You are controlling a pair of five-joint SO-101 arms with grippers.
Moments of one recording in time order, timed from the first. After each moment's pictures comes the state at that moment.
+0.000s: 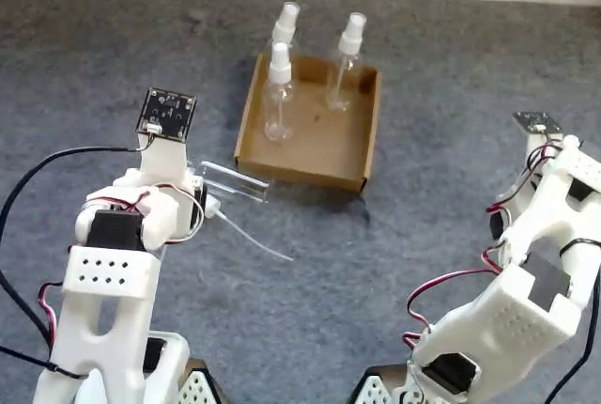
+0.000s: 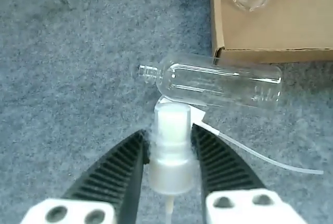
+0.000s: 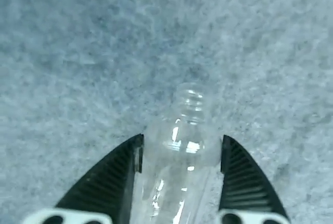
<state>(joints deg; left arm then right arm) -2.4 -49.1 50.7 60.1 -2.2 32.8 17.1 2.9 76.4 43.1</state>
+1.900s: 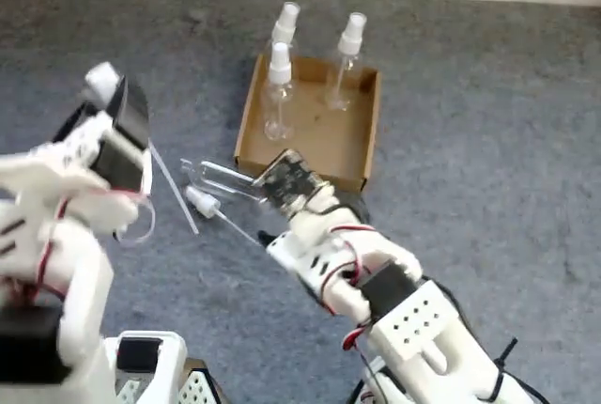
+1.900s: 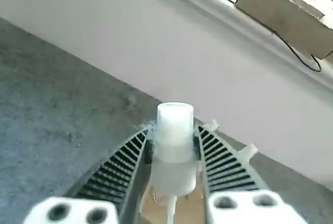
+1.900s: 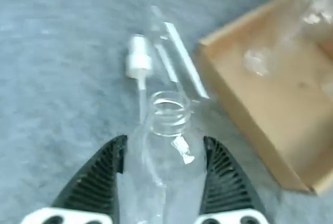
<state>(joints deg) -5.8 -65.0 22.8 62.2 33.9 -43.2 -56.4 57.8 47.1 12.2</state>
